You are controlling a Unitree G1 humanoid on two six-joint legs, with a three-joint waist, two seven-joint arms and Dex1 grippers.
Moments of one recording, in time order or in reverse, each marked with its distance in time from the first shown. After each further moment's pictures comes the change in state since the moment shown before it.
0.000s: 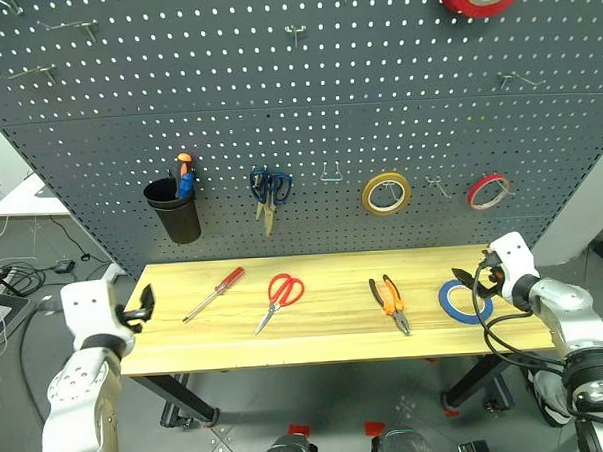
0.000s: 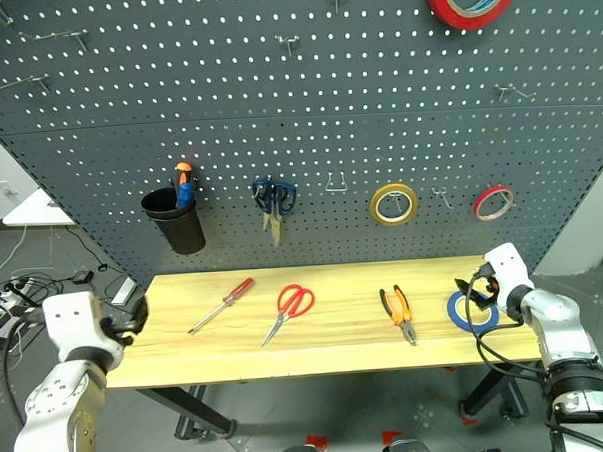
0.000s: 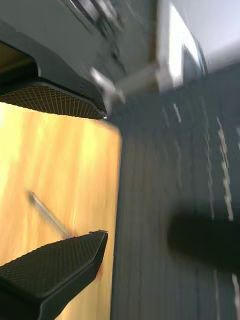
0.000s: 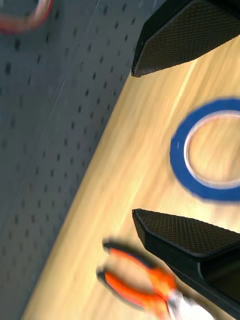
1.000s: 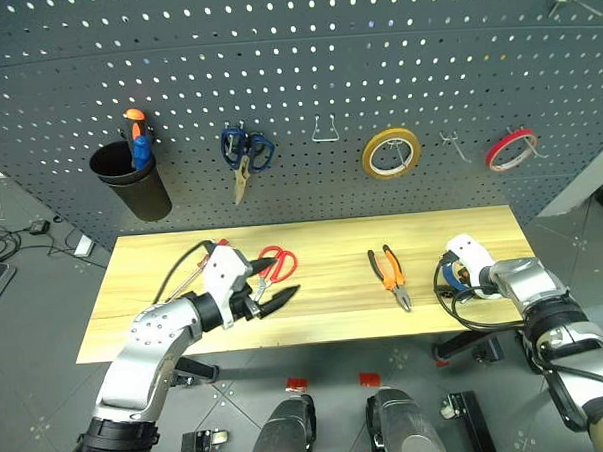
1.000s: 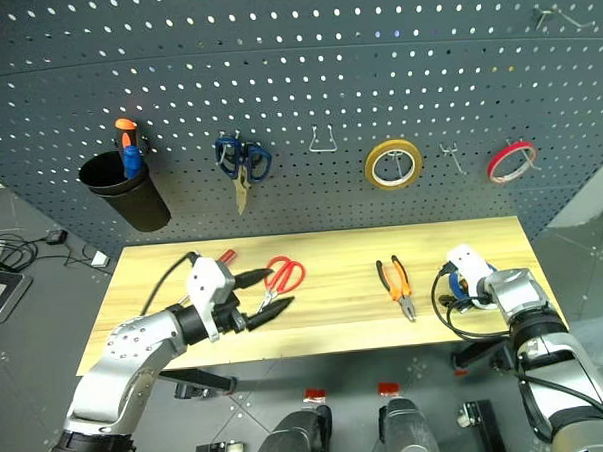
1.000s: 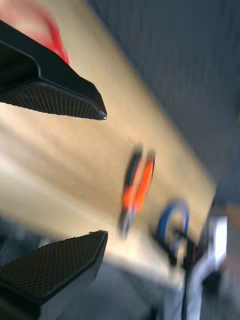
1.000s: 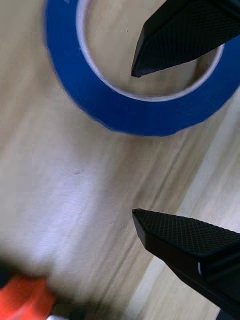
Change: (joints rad) left arm -0.155 0.087 -0.445 -0.102 -0.086 -0.033 -0.605; right arm -0.373 0.061 0.260 0.359 -0.187 0.394 0.069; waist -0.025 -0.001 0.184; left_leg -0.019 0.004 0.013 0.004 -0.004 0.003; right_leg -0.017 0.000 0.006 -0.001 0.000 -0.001
